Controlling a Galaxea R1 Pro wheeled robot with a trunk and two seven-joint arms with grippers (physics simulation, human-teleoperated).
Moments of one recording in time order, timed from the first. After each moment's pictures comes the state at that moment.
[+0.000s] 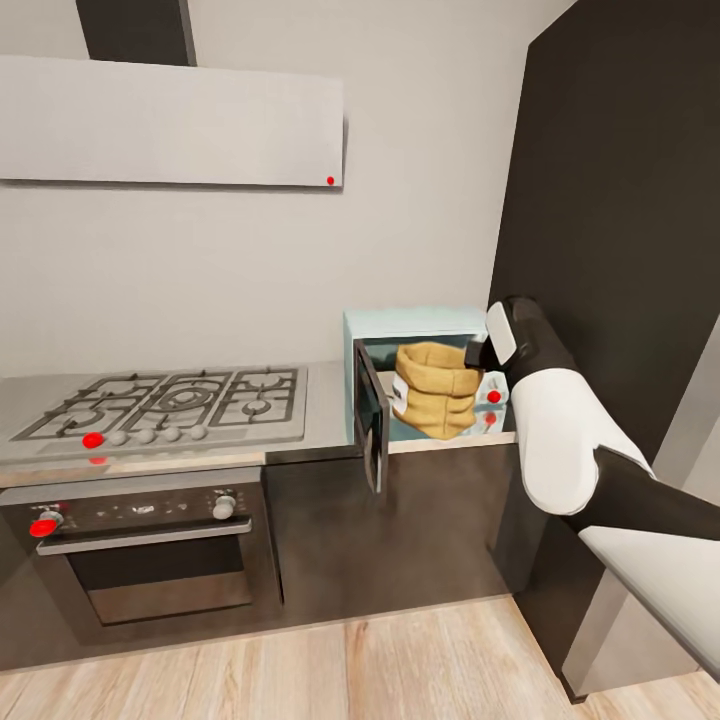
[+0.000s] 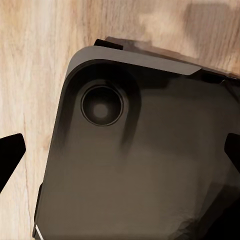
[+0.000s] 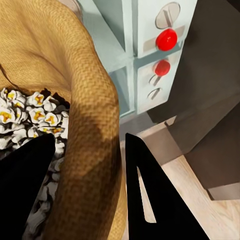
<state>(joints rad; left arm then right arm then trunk) 0.00 -0.02 0.03 -0.07 0.23 -0.09 0.02 -1.45 0.13 -0.42 -0.57 0.11 1.04 -0.39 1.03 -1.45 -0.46</state>
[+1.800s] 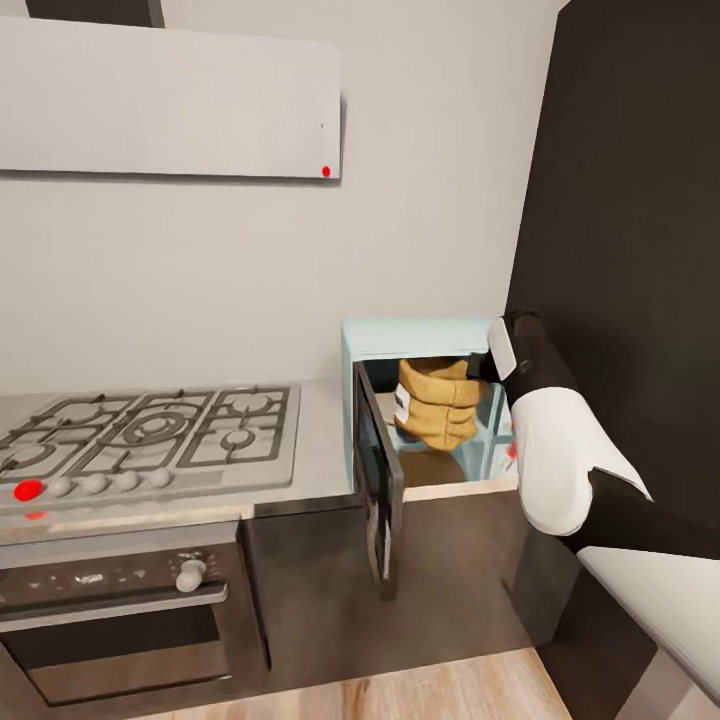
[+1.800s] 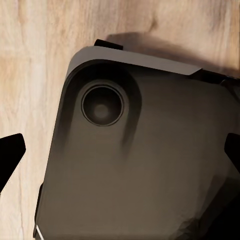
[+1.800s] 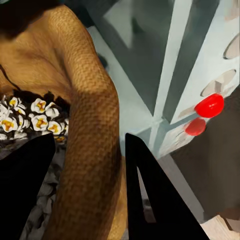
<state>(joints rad) 0.00 -0.02 0.03 -0.07 0.23 -0.09 0.02 -1.38 0.13 -0.42 -0.64 0.10 1.04 -0.39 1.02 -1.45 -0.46</state>
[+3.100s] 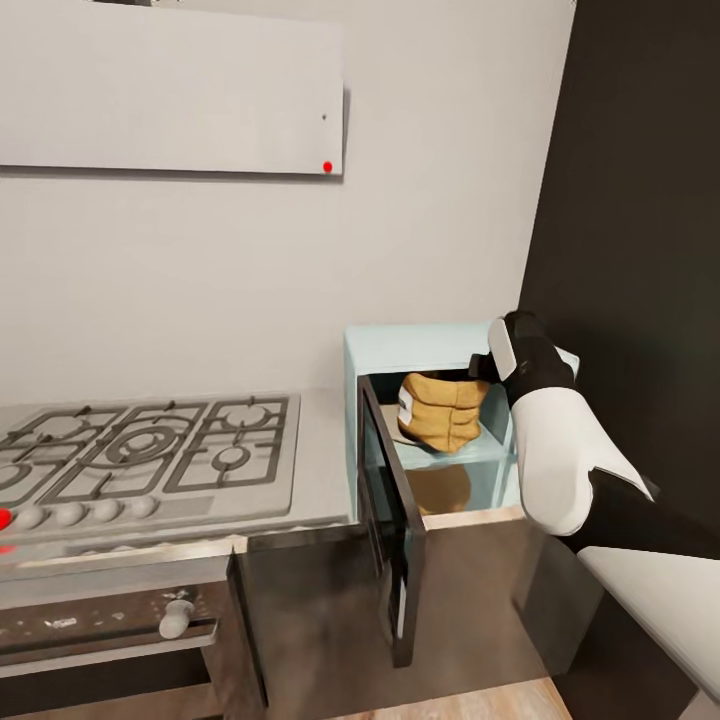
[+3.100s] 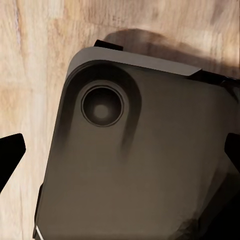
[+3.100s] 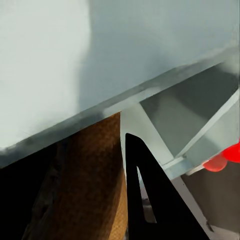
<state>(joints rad) 0.00 -0.02 0.03 -0.07 0.23 -0.09 0.02 -1.38 0.12 -0.42 -0.63 0.11 1.04 -0.40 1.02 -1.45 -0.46</state>
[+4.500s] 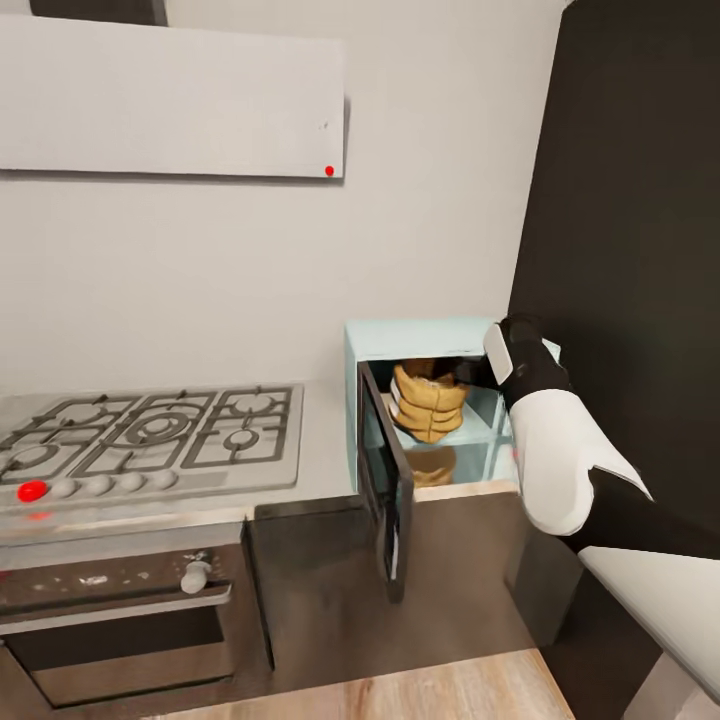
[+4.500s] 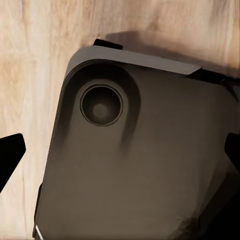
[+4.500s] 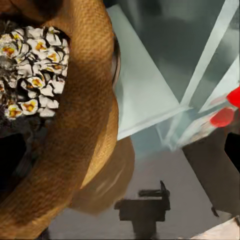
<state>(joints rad) 0.00 -0.02 0.03 -0.07 0.22 -0.10 0.02 -1.38 0.12 -0.42 -0.59 0.11 1.04 -0.32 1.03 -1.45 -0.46</state>
